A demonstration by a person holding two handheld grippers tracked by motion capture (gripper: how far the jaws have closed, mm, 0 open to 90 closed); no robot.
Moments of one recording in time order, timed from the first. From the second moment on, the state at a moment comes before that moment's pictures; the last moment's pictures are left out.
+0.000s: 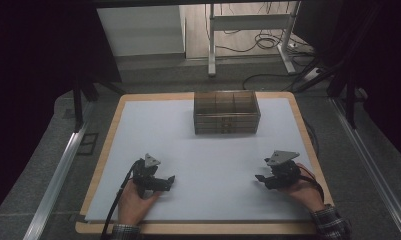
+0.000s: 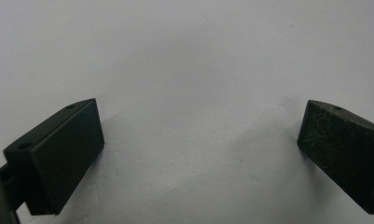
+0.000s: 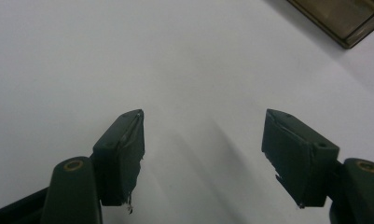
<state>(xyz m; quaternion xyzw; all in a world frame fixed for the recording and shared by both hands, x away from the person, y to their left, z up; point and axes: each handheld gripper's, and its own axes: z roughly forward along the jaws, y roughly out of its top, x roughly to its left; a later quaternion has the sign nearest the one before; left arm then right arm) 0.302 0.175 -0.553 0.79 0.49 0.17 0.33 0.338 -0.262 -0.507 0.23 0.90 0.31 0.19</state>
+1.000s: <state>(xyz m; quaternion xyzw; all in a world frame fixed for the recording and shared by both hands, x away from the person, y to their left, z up) 0.302 0.175 -0.553 0.79 0.49 0.17 0.33 0.352 -0.241 -0.497 0.19 0.90 0.30 0.25</state>
